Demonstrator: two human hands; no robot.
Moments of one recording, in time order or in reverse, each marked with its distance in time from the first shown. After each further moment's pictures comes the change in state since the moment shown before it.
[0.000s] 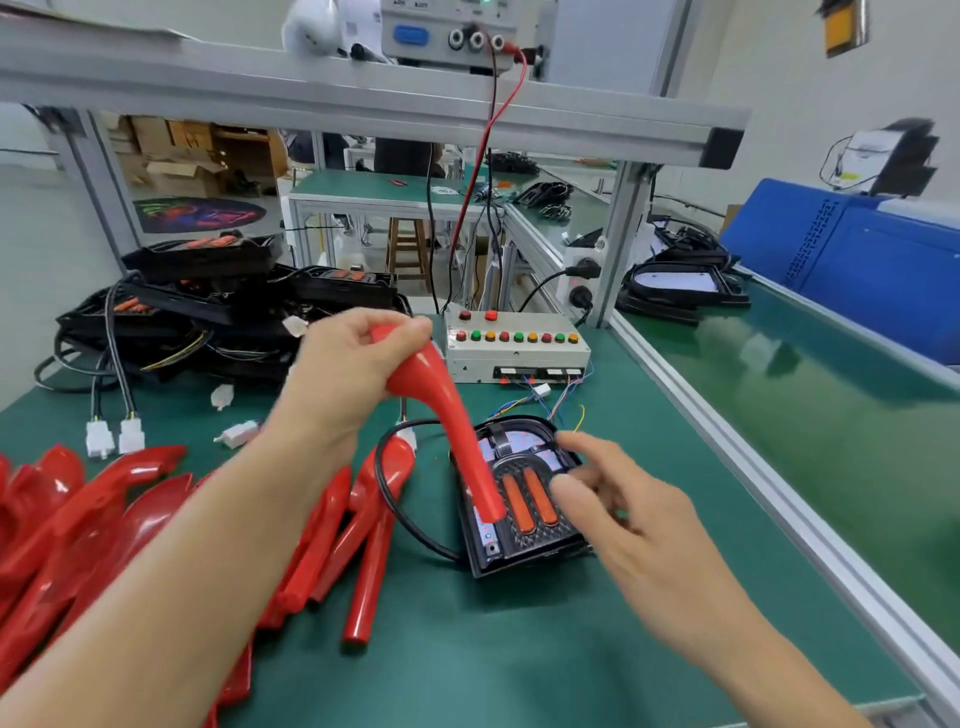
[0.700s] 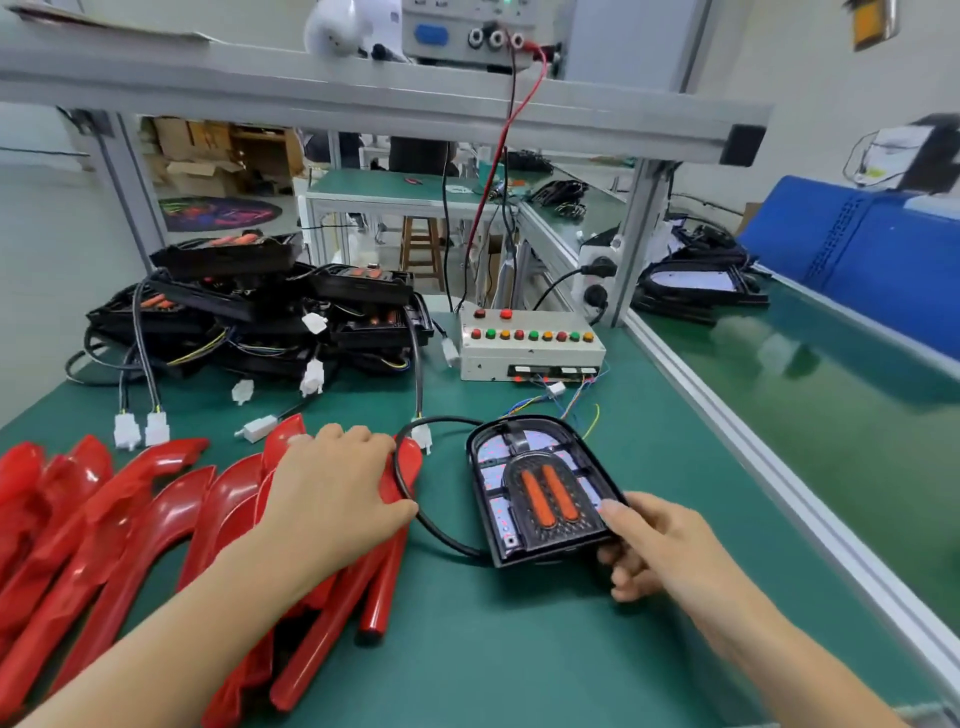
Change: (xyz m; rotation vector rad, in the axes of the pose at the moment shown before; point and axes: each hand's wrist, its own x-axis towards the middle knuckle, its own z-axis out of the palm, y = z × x) left_hand -0.041 -0.063 -0.040 1.527 -0.221 0.247; right_hand 0.007 0.057 -0.008 0.283 0.003 0.506
